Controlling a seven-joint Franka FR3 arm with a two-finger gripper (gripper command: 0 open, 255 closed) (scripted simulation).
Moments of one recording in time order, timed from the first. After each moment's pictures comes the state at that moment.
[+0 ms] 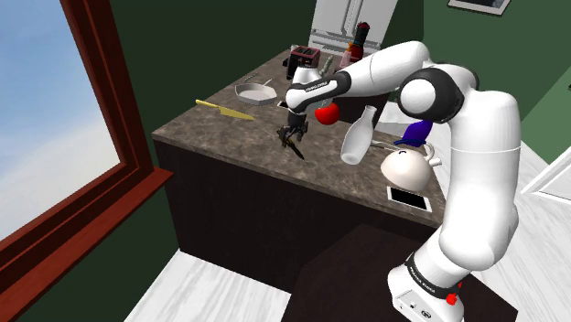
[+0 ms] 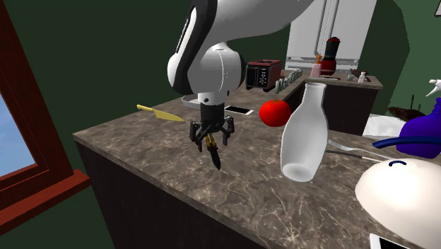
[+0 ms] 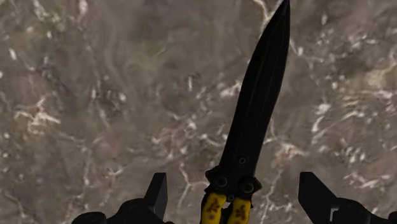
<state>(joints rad) 0.00 0.52 -0.04 -1.68 0.04 2.20 -0.12</state>
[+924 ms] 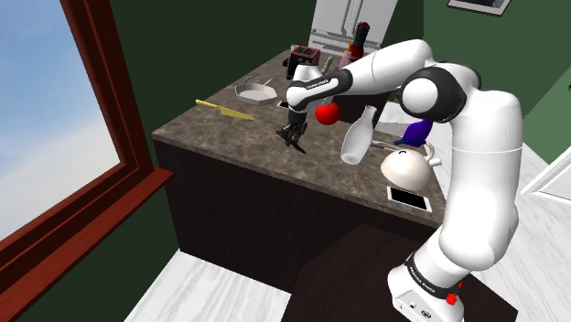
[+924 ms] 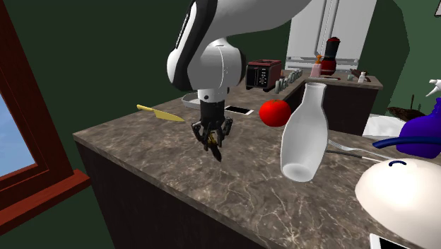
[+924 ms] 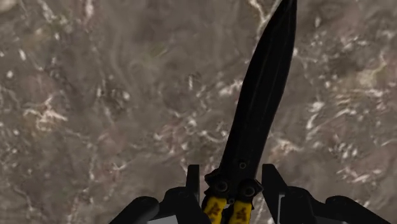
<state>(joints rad) 0.00 0.51 -0.04 -1.67 0.04 2.18 -0.12</state>
